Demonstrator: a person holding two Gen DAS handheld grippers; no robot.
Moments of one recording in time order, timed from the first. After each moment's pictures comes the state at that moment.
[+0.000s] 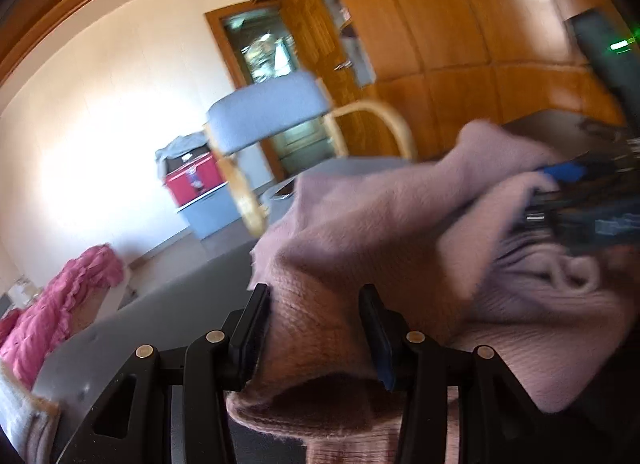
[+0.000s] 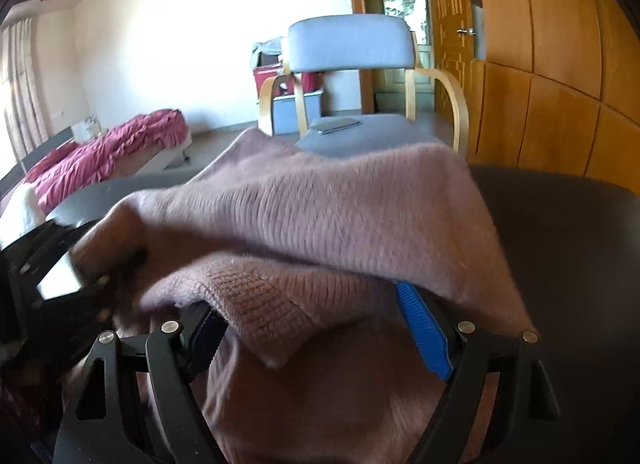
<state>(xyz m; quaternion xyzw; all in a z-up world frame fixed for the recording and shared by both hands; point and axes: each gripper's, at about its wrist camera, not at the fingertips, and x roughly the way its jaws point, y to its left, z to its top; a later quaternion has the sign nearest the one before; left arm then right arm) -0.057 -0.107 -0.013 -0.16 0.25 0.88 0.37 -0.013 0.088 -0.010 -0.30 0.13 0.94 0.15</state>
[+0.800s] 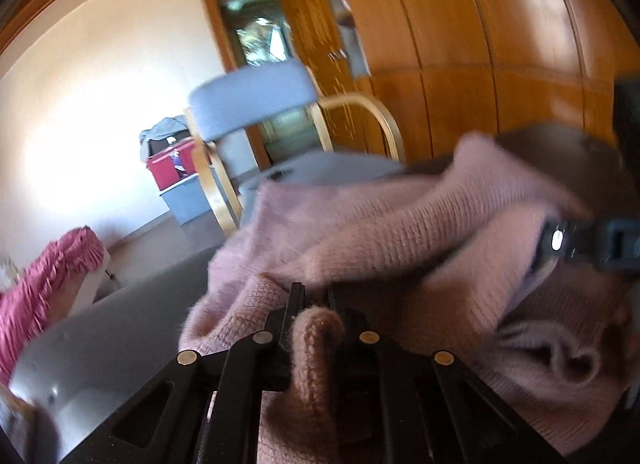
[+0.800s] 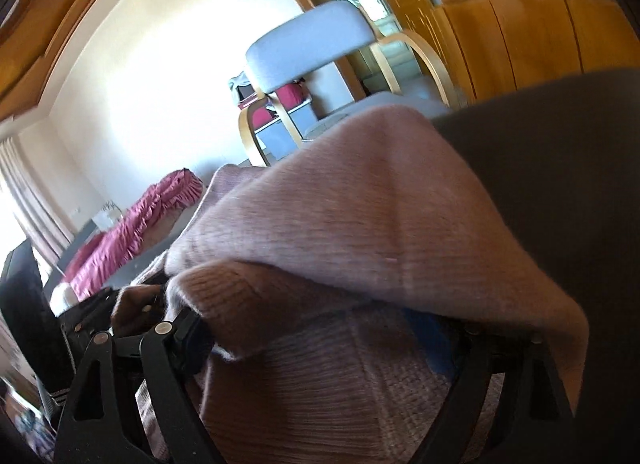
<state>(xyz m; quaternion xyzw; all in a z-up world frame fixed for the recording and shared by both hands) -0.084 -0.059 -0.008 -0.19 0.21 0.89 0.37 0.014 0.135 -0.038 -0.24 0.31 0.91 0.12</state>
